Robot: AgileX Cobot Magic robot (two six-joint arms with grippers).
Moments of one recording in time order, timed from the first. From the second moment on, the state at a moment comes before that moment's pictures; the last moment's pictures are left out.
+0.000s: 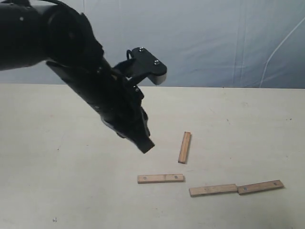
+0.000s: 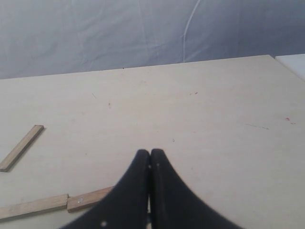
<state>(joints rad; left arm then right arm) -0.69 1.66 -1.34 -0.20 0.88 0.46 -0.02 0.00 -0.01 0.04 0.32 0.05</state>
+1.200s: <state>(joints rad) -0.77 2.46 -2.07 0.03 0.85 -0.28 -0.02 0.00 -0.01 0.04 0.32 0.05</state>
